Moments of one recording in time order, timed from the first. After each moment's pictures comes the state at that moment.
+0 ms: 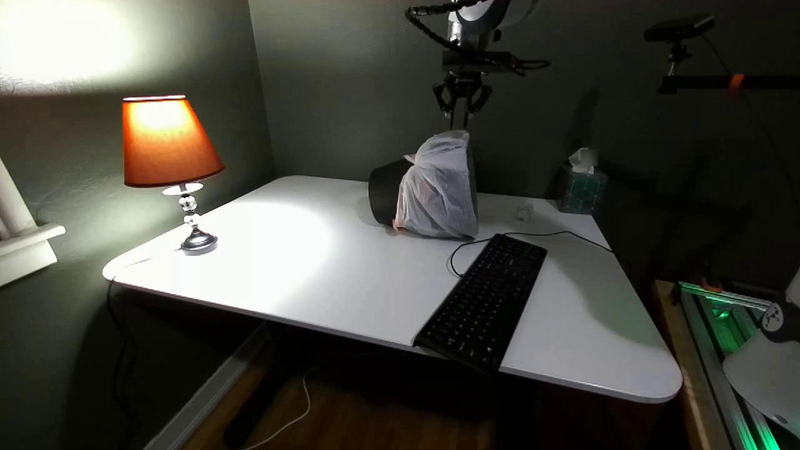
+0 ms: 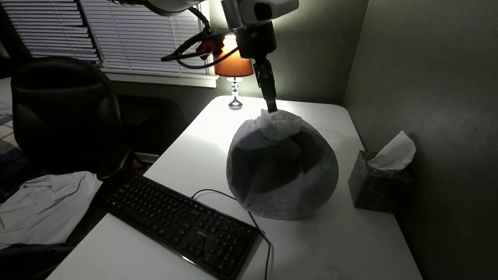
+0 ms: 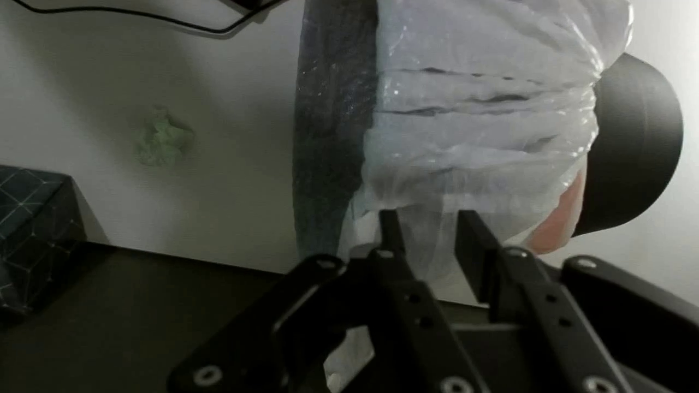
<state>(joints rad) -0.12 0.18 -0.31 -1.89 -0.16 2.29 0.78</state>
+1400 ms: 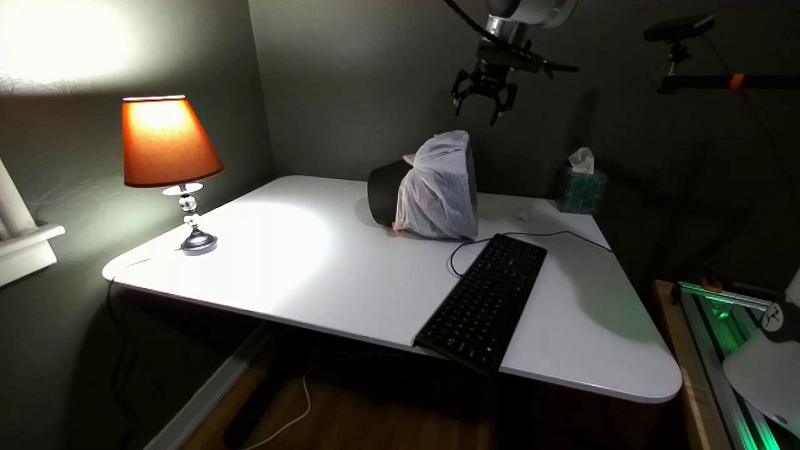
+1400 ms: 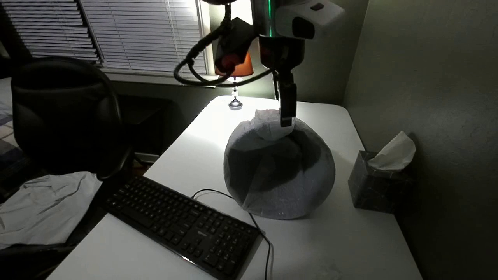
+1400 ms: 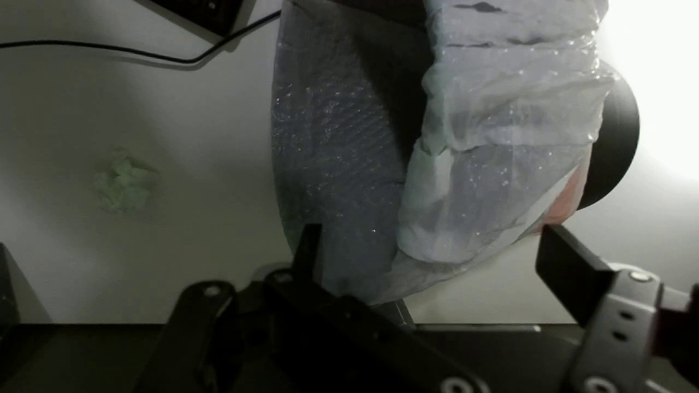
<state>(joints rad) -0.27 0.14 -0.30 -1.94 0.23 2.32 0.42</state>
